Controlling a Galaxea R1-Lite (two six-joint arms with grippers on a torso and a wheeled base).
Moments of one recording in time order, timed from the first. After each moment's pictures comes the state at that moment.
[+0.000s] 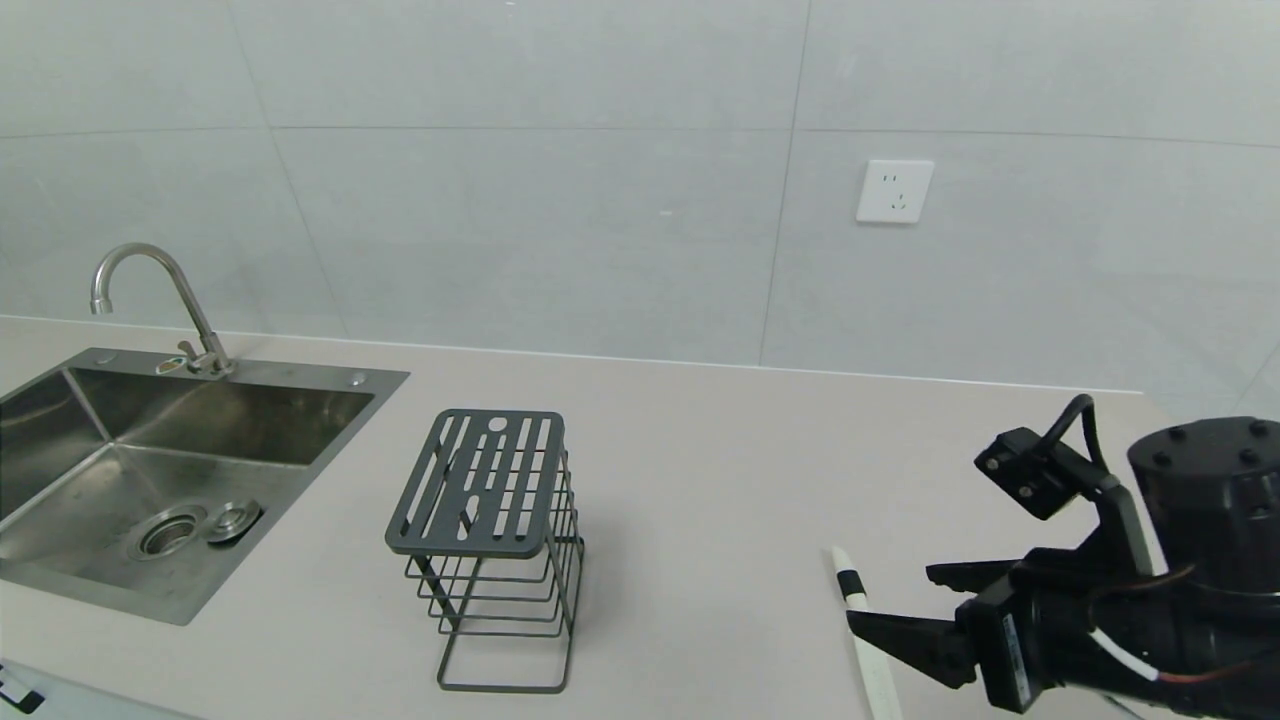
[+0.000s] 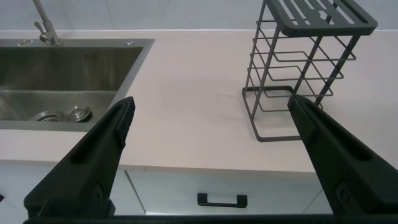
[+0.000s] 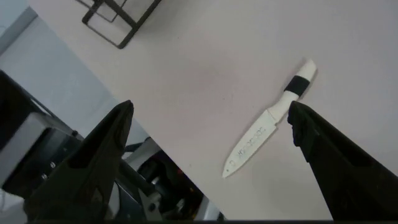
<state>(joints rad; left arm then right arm) 0.00 0.00 0.00 0.00 -0.08 0.03 0.64 1.42 -0.49 -0.24 0.09 0.28</state>
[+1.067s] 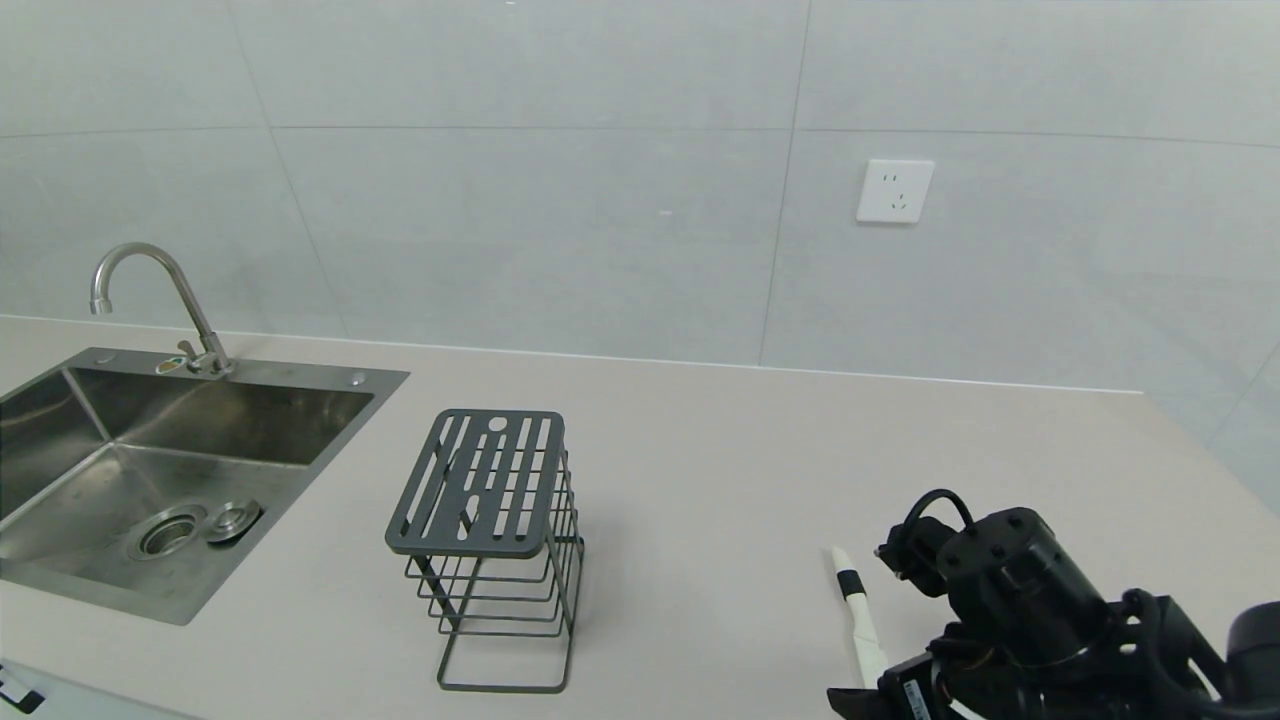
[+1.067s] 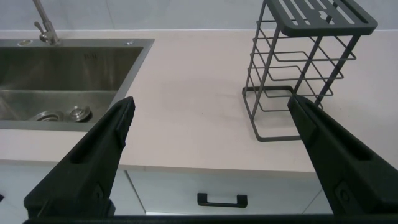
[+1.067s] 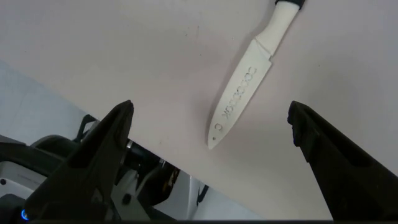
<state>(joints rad) 0.00 0.00 0.00 0.00 -0.08 0.03 0.74 1.71 -0.45 -0.25 -0.15 0.38</state>
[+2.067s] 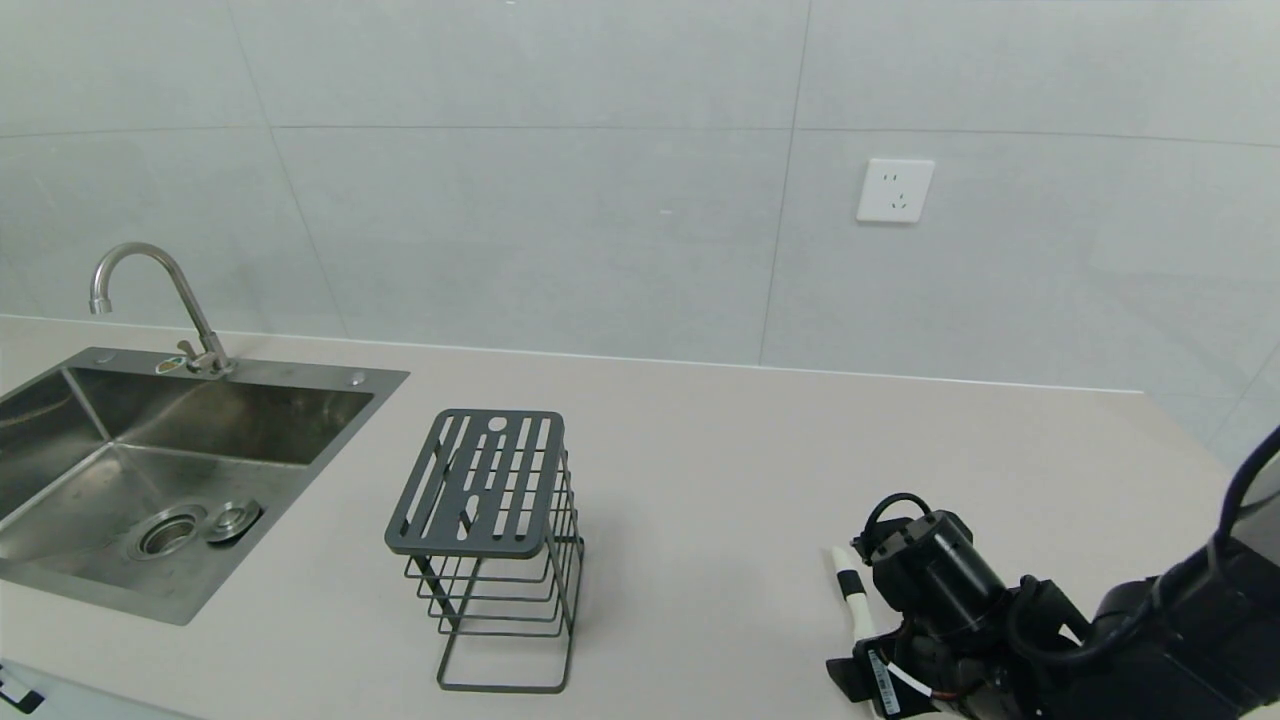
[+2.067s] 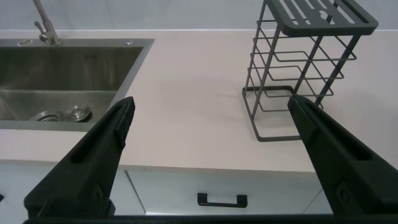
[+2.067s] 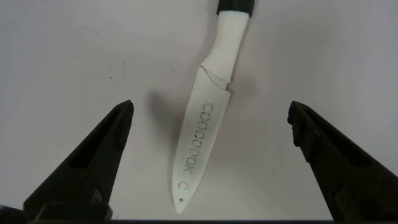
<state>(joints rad) 0.00 0.00 0.00 0.00 -0.08 0.03 0.66 1.96 -0.48 -0.37 -0.28 0.41</state>
